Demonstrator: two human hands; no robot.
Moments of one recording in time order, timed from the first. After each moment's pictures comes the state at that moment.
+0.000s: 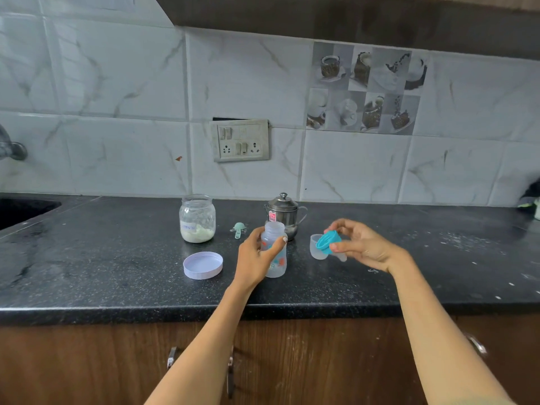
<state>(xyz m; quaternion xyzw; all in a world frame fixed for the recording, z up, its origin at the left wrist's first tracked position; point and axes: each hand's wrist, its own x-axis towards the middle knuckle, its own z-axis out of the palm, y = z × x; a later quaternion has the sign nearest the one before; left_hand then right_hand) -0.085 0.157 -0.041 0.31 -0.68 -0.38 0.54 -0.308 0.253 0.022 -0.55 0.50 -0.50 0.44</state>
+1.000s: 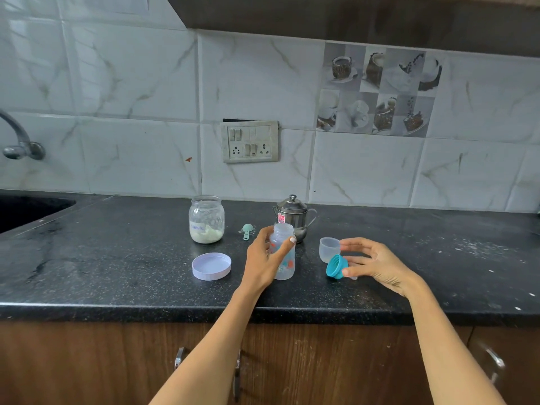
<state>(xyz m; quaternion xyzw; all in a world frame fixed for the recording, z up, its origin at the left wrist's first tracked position) -0.085 0.160 -0.040 0.31 -0.68 -0.40 0.53 -0.317 0.260 -0.011 -0.54 0.59 -0.50 0.33</state>
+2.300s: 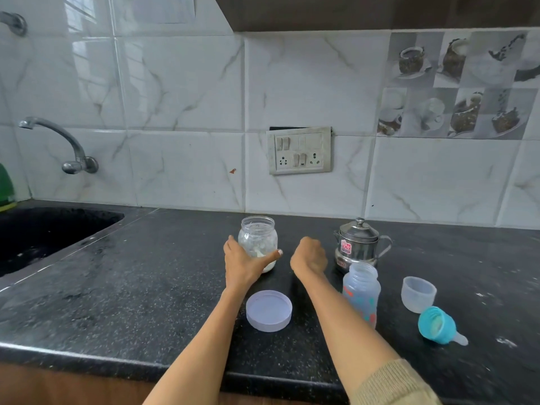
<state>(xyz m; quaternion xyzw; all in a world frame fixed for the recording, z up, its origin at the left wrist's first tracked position) 0.018 0.023 -0.027 0.56 -0.60 -0.30 0.49 -0.112 0.031 -0.004 -0.49 0.83 -0.26 0.03</state>
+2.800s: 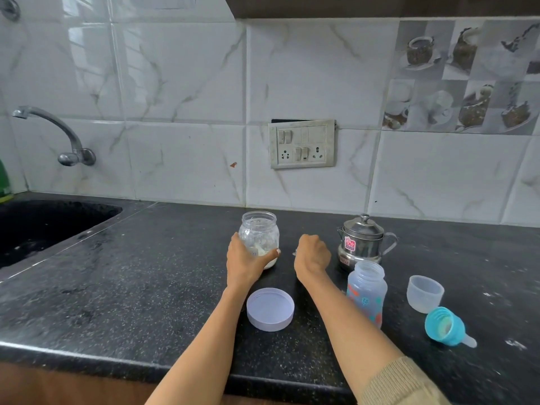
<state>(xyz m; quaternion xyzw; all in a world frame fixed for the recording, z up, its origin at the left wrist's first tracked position) 0.016 0.012 -0.038 0.54 -0.60 -0.27 0.52 -0.112 0.027 -0.007 -0.52 0.84 -0.17 -0.05</state>
